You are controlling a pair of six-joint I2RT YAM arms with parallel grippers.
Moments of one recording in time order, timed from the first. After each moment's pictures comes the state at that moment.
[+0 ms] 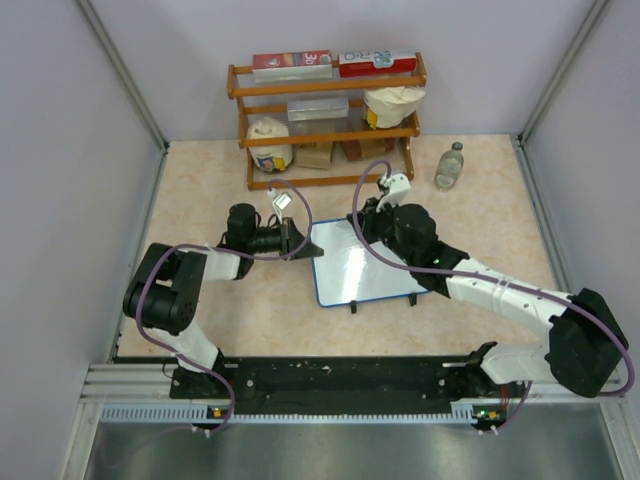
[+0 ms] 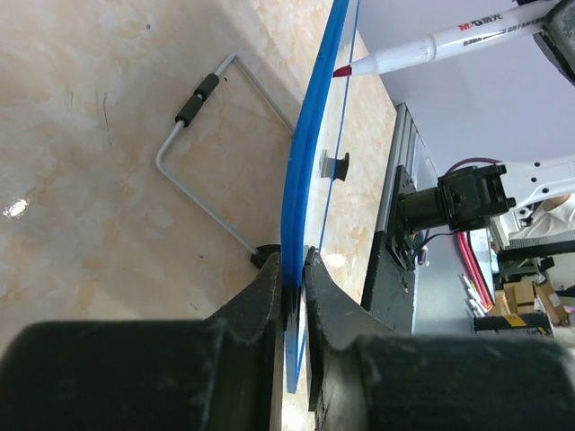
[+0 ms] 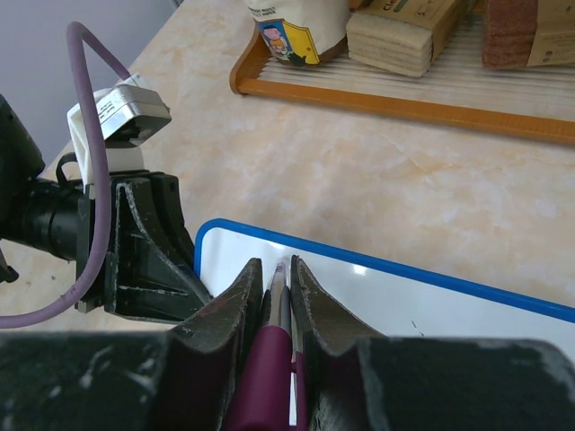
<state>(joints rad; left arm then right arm) -0.27 1.68 0.65 0.69 1.05 -0.63 0.77 1.27 0.81 0.28 0.16 0.34</state>
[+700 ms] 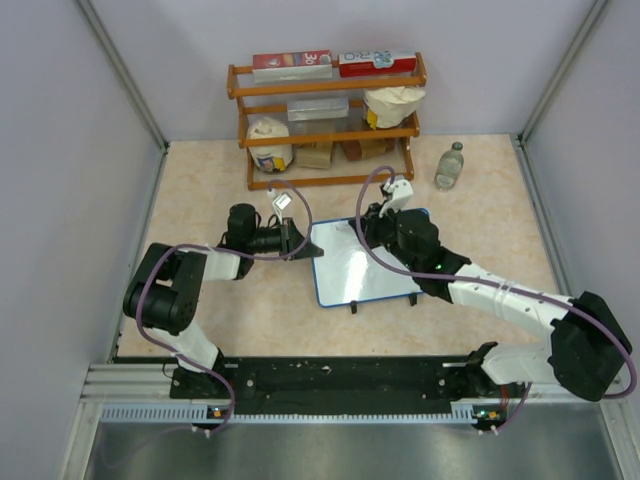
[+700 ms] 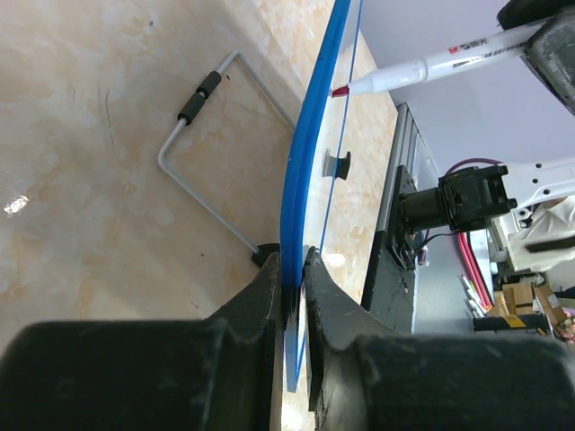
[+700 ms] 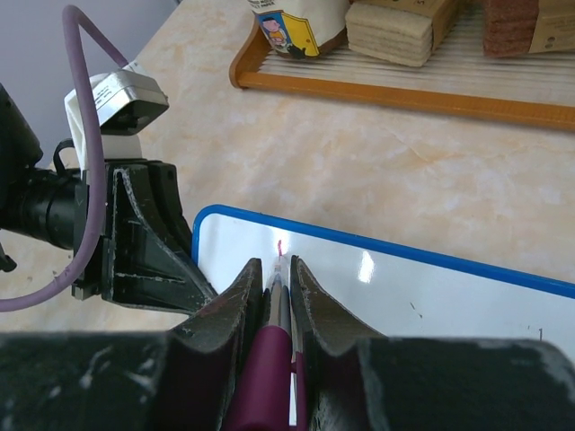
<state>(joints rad) -0.27 1.68 0.65 0.68 1.05 -0.63 0.77 1.25 0.76 0.32 0.16 0.35</state>
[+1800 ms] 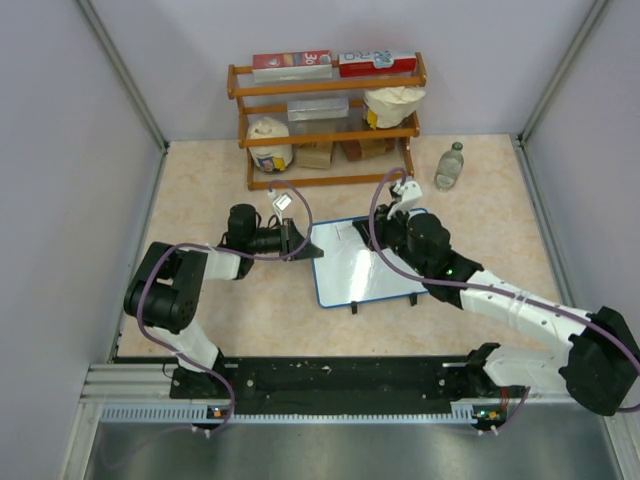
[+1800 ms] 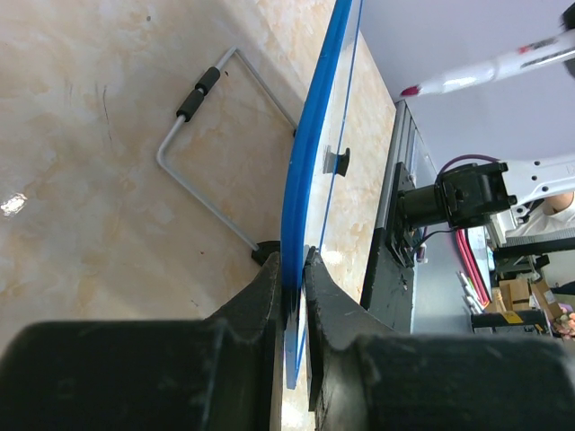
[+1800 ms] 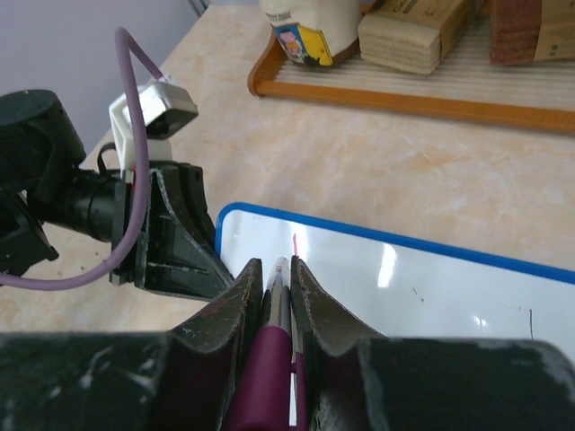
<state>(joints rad) -0.27 1.69 0.65 0.68 1.05 -0.62 0.77 1.15 0.72 0.28 0.14 0.38</state>
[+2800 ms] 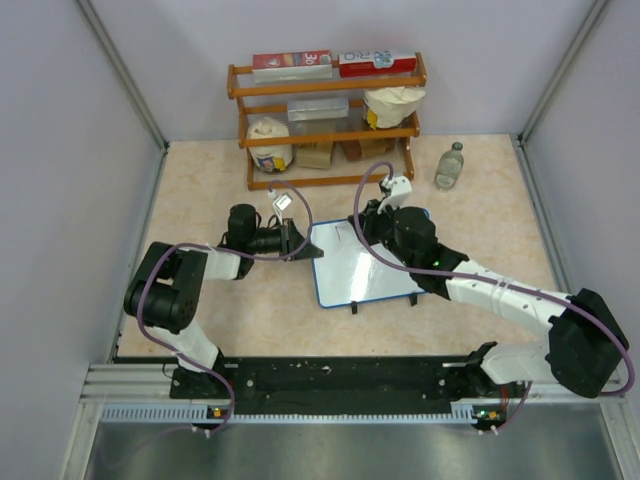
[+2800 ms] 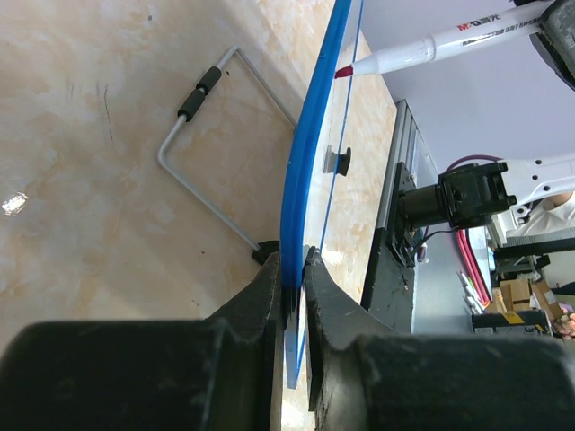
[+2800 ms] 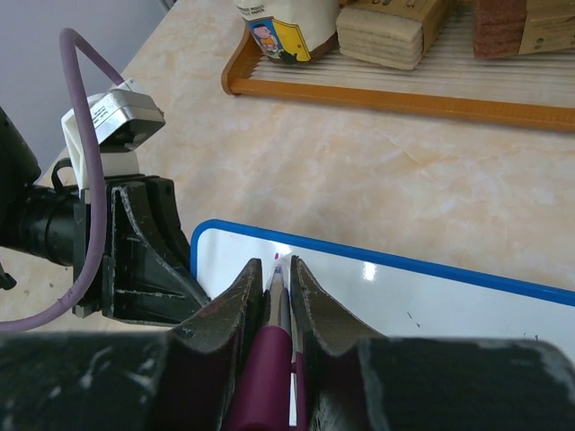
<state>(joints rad) -0.27 1.69 0.65 0.68 1.05 -0.62 0.78 1.27 0.79 0.30 0.19 0.37</state>
